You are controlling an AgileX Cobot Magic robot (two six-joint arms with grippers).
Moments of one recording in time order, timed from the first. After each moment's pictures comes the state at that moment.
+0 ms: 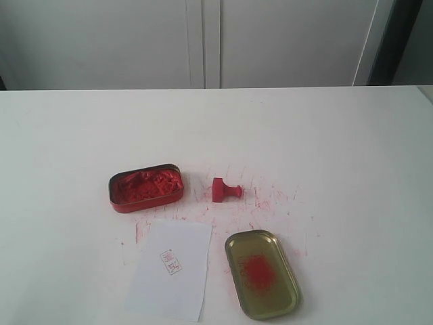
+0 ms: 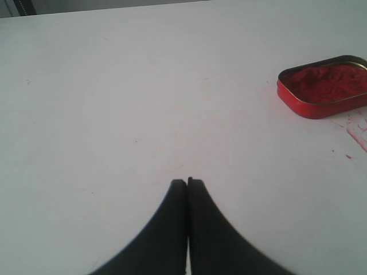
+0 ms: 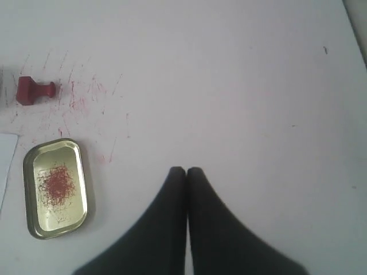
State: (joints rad) left arm -0.02 0.00 0.02 -0.10 0.40 0.13; right arm 0.05 0.70 -0.92 -0.01 1.10 0.13
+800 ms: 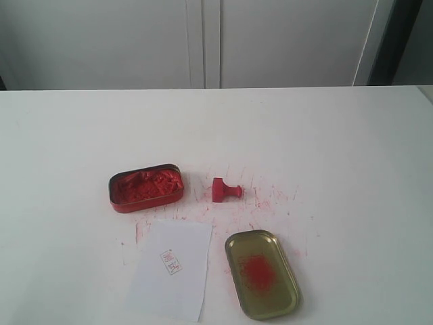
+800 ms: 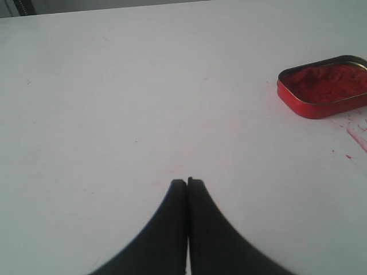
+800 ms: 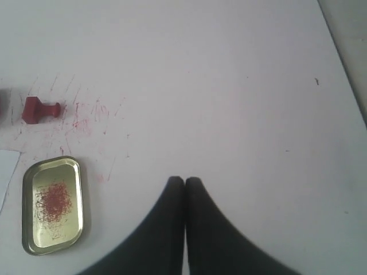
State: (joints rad) left arm -0.02 0.00 0.02 -0.10 0.40 0.13; right arm 0.05 0.64 -0.92 -0.01 1.10 0.10
